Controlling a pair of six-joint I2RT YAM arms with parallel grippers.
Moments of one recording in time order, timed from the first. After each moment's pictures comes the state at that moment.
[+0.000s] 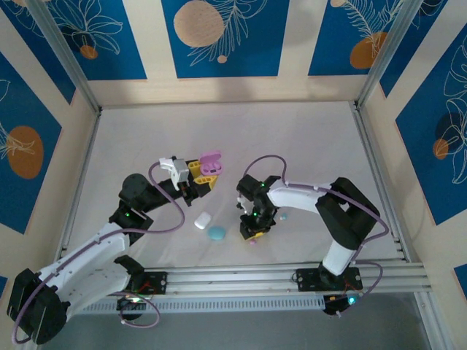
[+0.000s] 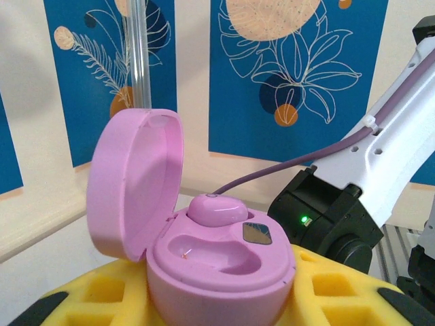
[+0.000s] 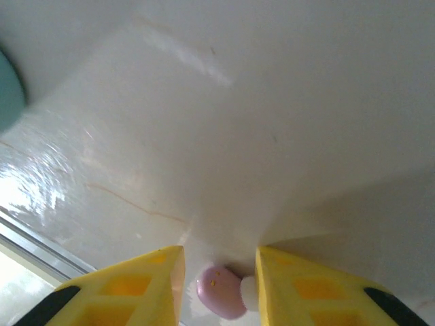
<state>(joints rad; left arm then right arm) -0.60 0.89 0.54 0.52 0.52 -0.10 0.80 1.69 0.94 -0.83 -0.39 0.36</state>
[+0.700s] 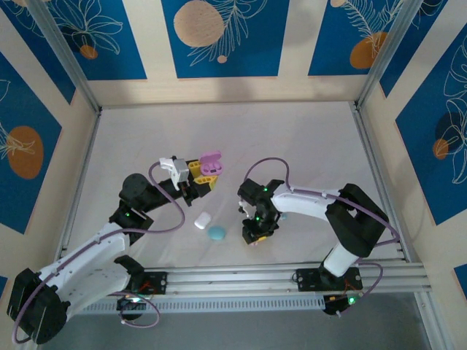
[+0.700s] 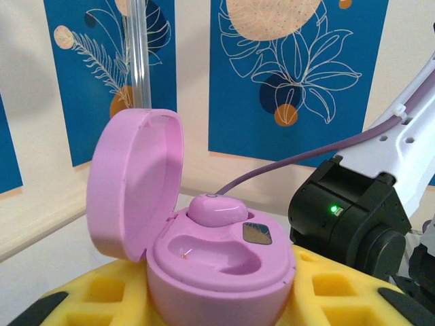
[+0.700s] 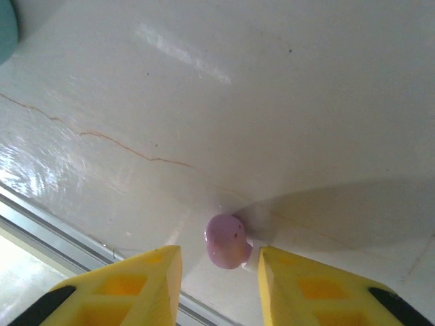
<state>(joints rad) -0.60 0.89 0.54 0.52 0.52 -0.10 0.85 1.62 0.91 -0.86 -0.34 0.38</state>
